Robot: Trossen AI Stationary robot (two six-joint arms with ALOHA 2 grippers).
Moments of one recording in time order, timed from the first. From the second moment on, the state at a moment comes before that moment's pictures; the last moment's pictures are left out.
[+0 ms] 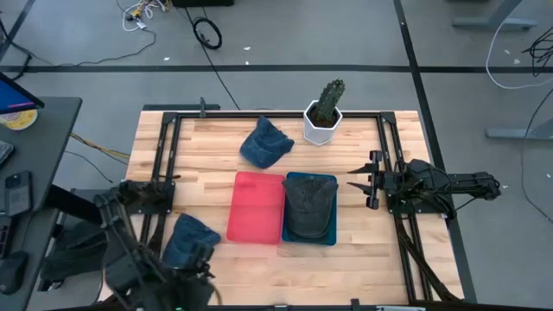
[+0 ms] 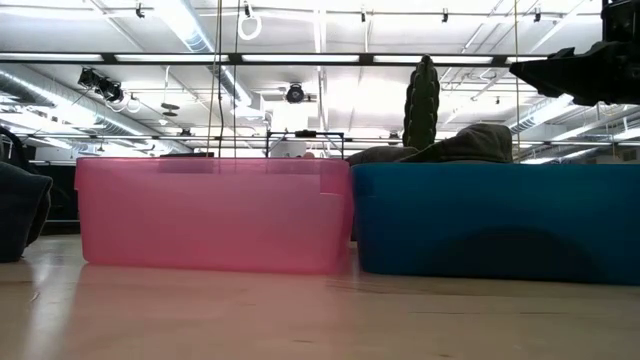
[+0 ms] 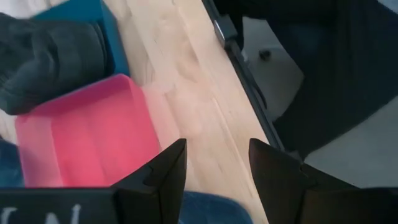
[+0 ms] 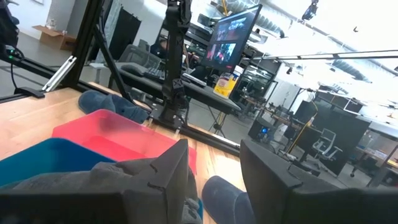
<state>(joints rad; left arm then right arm) -0.96 1.92 2.32 -1.57 -0.37 -0.46 0.01 0.01 0.02 0.12 0.01 -0.45</state>
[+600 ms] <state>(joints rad) -1.01 1.77 2.10 -1.57 -0.47 -0.56 0.01 0.01 0.02 0.12 0.01 -0.45</state>
